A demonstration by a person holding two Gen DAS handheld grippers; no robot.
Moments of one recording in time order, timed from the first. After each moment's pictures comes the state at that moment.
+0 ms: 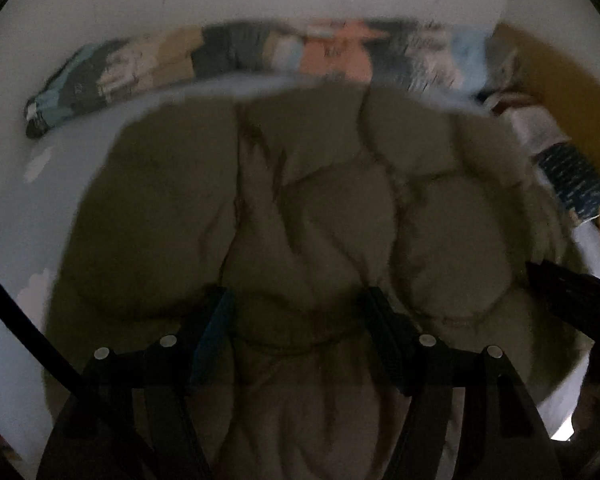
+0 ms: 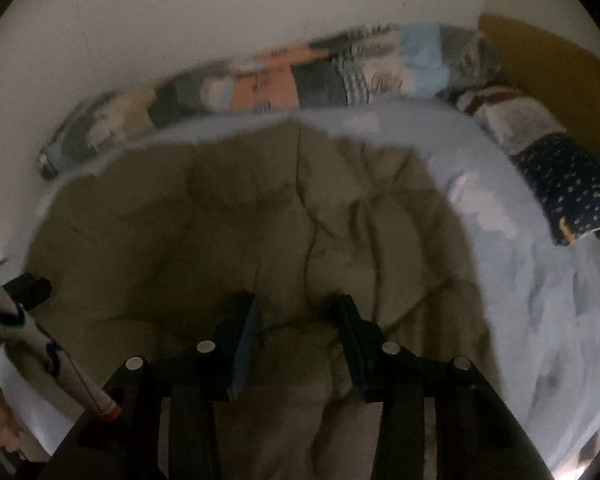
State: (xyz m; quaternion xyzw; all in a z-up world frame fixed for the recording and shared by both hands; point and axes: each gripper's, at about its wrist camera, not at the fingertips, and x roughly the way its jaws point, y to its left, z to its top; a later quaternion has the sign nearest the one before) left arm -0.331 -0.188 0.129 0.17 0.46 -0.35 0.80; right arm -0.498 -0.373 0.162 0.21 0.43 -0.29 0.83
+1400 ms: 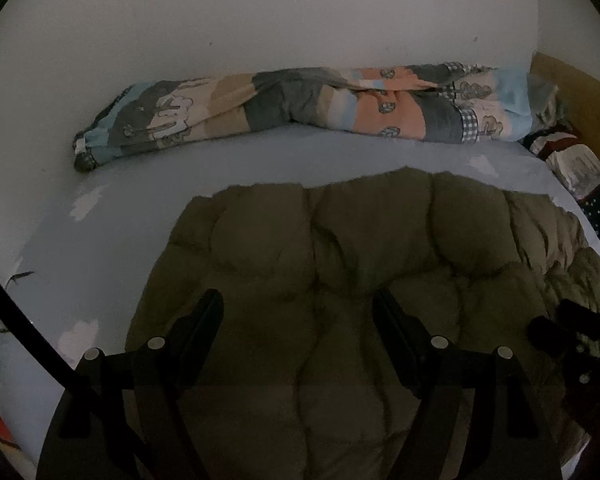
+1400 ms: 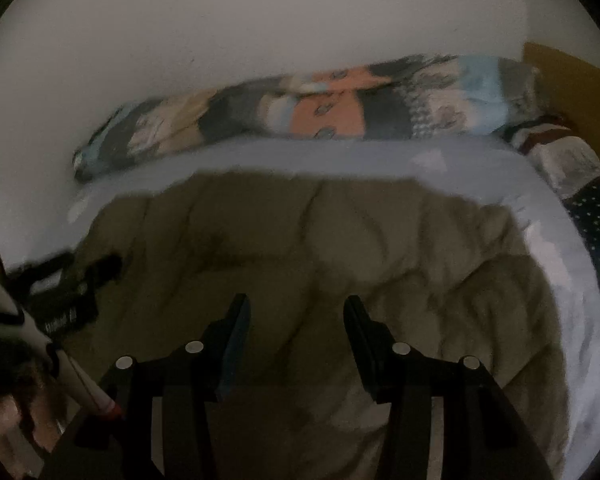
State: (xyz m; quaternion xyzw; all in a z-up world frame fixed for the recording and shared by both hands) left arm -0.293 -0.192 0.164 0.16 0.37 -0.29 0.87; right arm -0.440 -0.346 0.181 0.18 0.39 -0.23 0.87
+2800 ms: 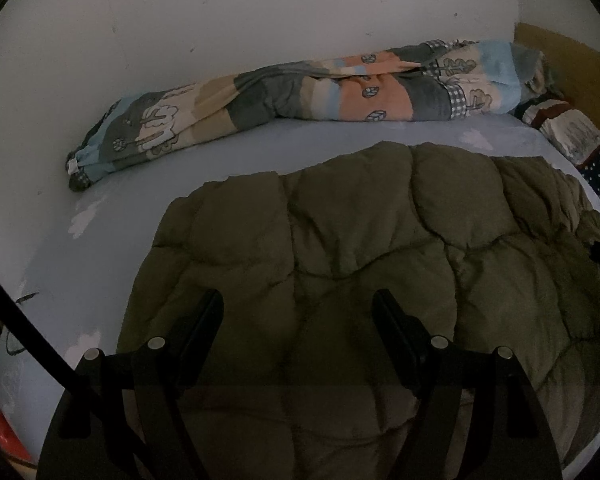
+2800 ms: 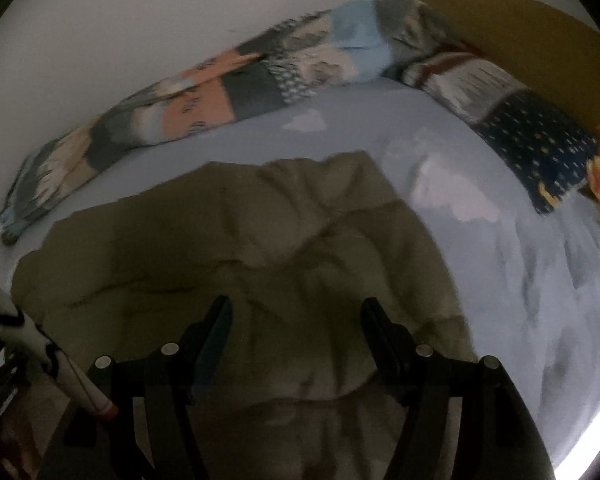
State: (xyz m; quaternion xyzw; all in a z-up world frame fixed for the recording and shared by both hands) left arm -0.303 -0.206 0.151 0.21 0.36 -0.30 0.86; right arm -0.503 -0.433 0.169 0.27 0.39 -0.39 0.79
